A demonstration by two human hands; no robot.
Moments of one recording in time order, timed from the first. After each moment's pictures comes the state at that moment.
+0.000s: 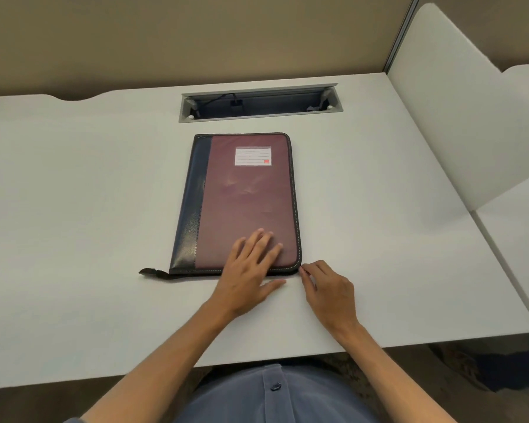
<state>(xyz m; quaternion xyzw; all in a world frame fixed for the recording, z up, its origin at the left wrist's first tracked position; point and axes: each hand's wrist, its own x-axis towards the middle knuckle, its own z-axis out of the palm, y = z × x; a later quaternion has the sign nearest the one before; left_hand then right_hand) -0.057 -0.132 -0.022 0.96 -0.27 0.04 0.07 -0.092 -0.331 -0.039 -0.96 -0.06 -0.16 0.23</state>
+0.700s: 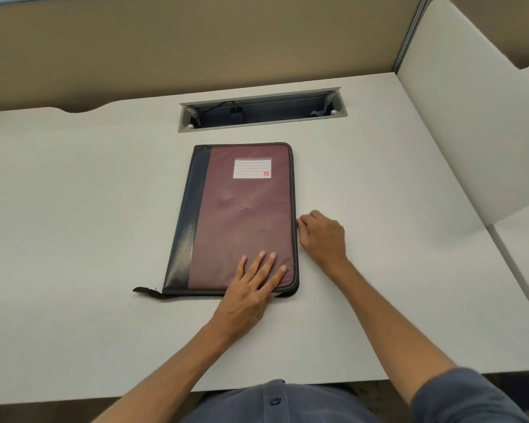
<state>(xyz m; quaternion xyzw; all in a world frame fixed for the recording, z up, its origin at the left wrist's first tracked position) -0.056 -0.150 -0.028 0.95 -0.31 0.08 0.06 0.050 -0.342 -0.029 -0.97 -0.06 -0.13 0.19</state>
